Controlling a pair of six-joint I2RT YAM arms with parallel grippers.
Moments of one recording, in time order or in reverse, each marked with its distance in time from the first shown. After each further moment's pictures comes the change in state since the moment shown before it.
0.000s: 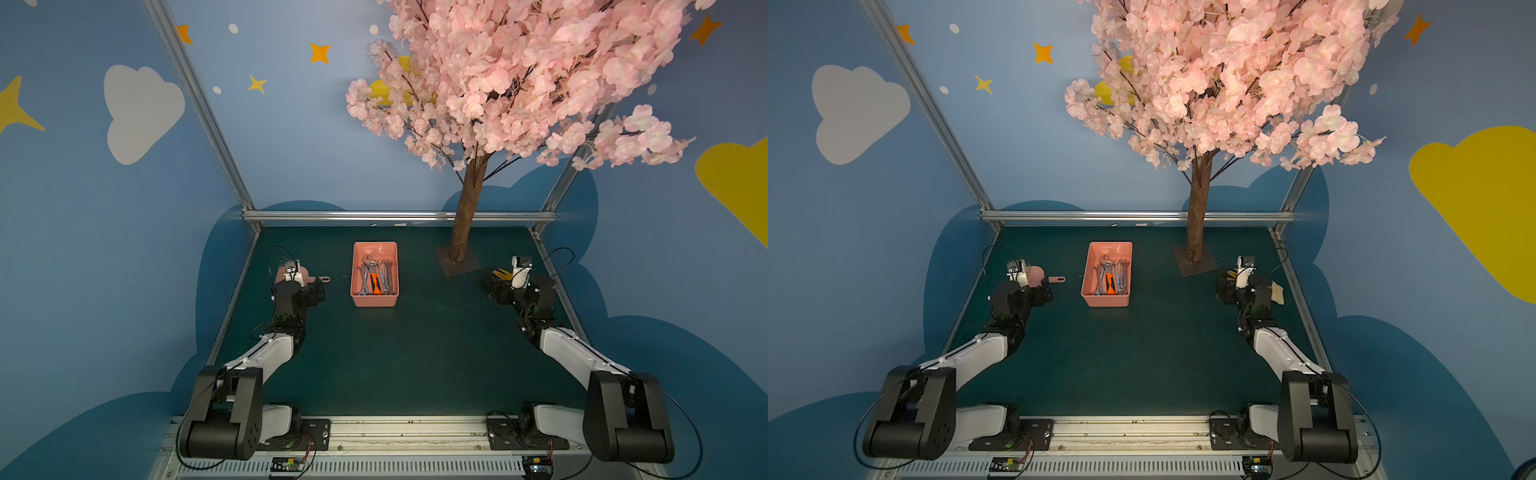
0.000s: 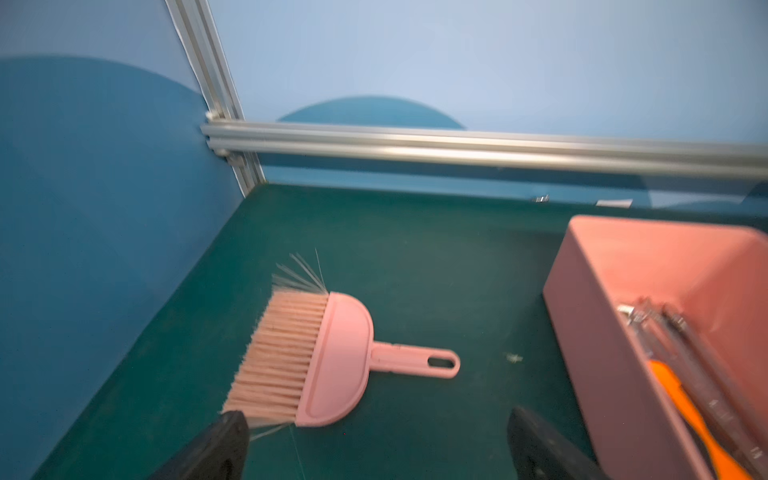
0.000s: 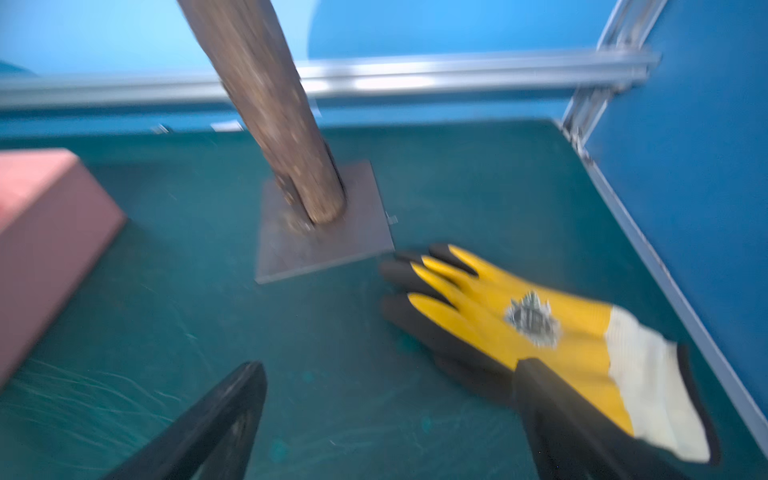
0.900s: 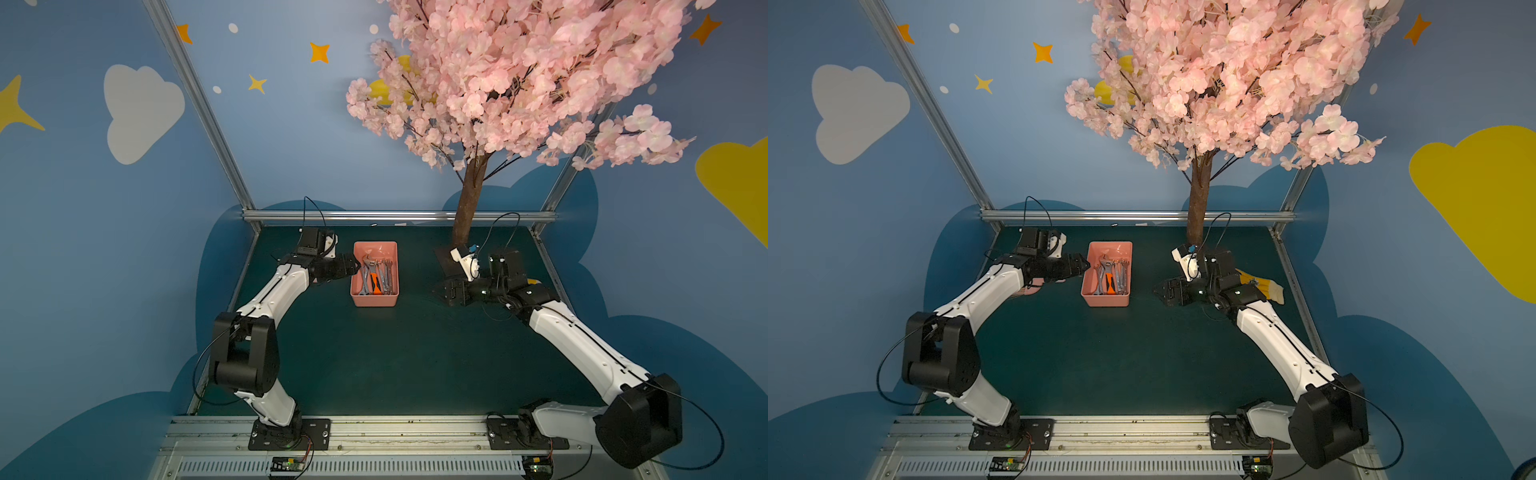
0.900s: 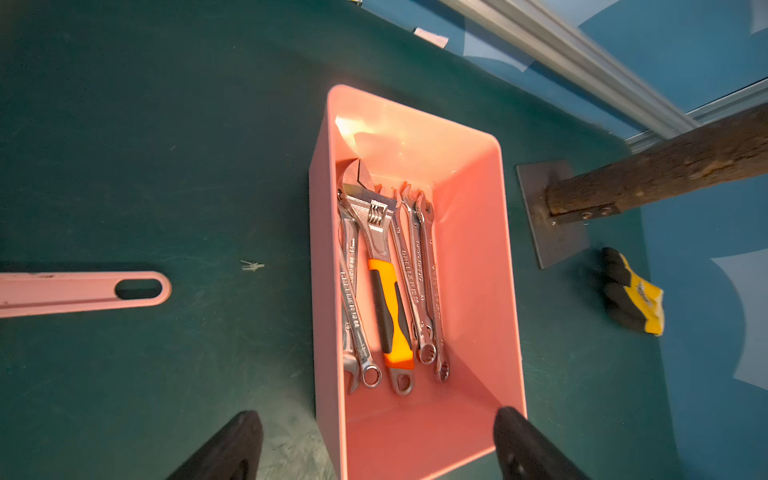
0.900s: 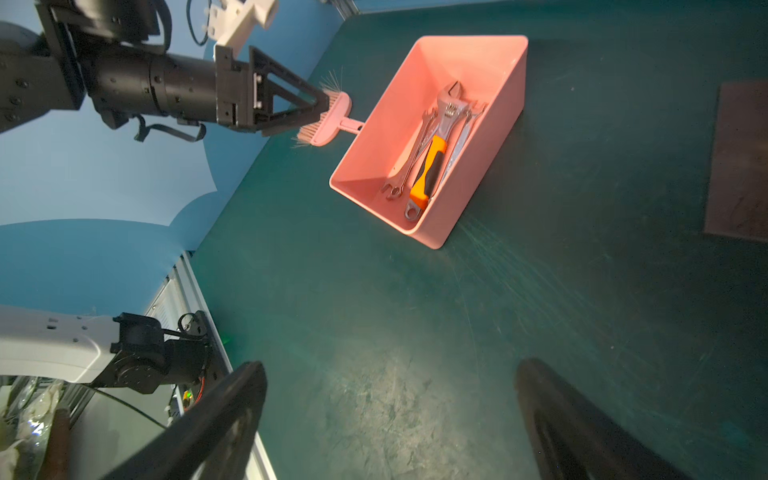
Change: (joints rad) left arm -0.120 0.447 0.781 -0.913 0.513 -0.284; right arm 0.374 0.046 0.439 -0.694 -0.496 0.183
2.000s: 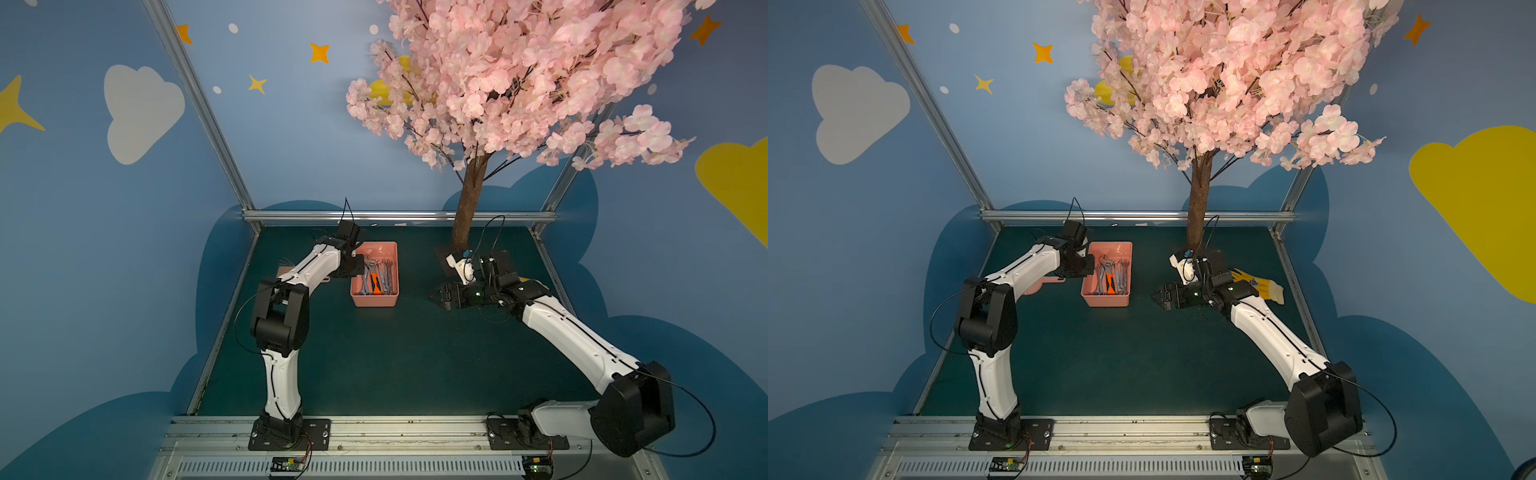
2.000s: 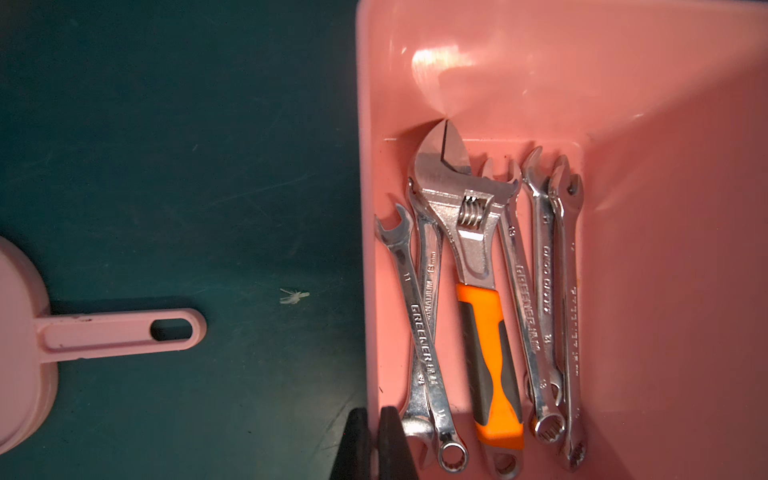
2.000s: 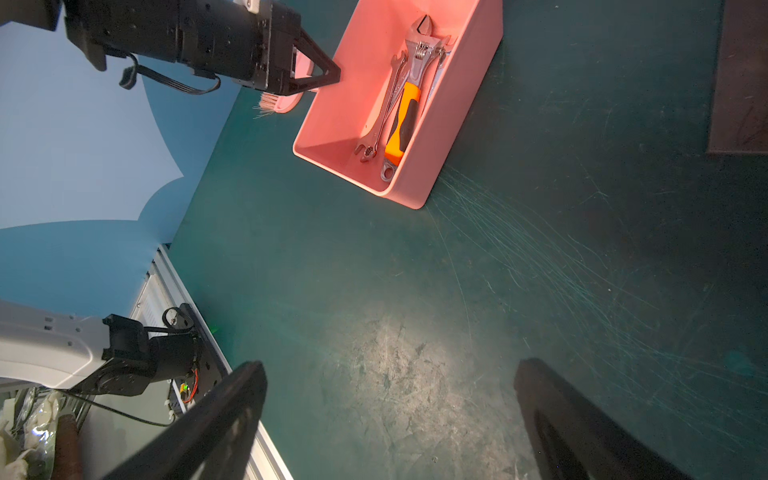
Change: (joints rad) left arm -0.124 0.318 0.318 -0.242 -0.343 0.072; right arm 0.023 0.056 0.020 -0.082 0.066 0.025
